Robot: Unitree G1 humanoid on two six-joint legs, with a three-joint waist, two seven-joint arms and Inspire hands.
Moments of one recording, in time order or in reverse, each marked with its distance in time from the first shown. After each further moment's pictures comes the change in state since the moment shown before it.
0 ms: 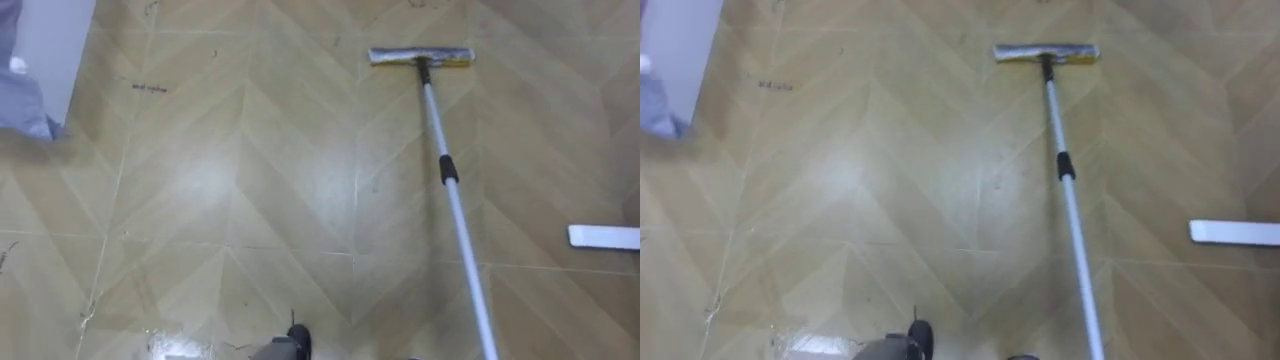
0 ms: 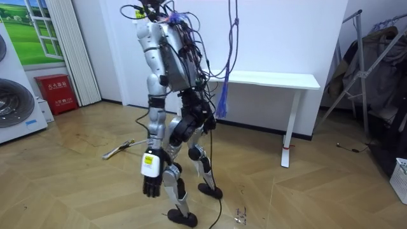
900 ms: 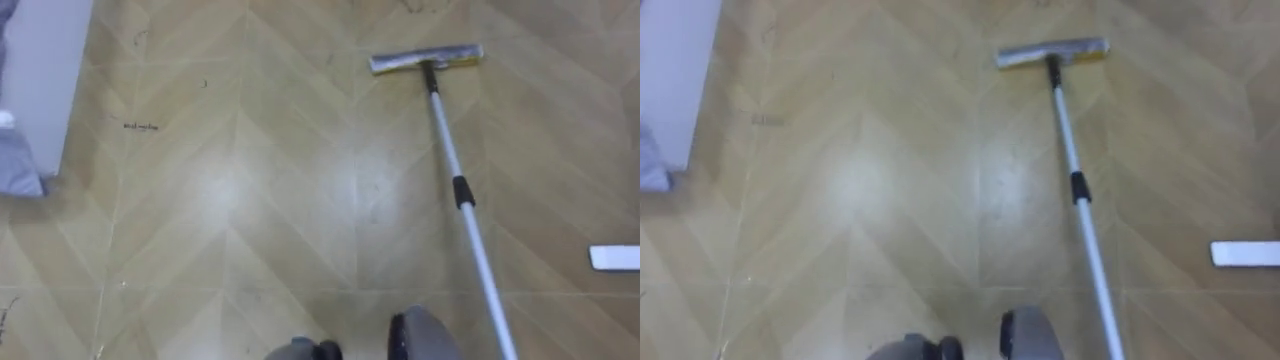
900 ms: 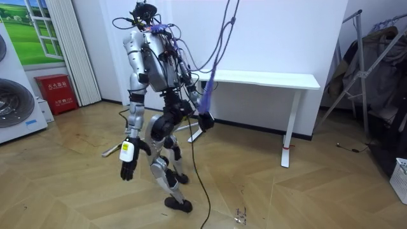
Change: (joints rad) left arm 0.072 -0.020 -0.051 -0.143 -0.033 0.037 0.015; right arm 0.142 -0.050 0.113 0.057 0.091 0.013 0.036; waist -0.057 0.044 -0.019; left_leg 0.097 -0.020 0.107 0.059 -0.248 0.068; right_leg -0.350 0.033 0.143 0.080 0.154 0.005
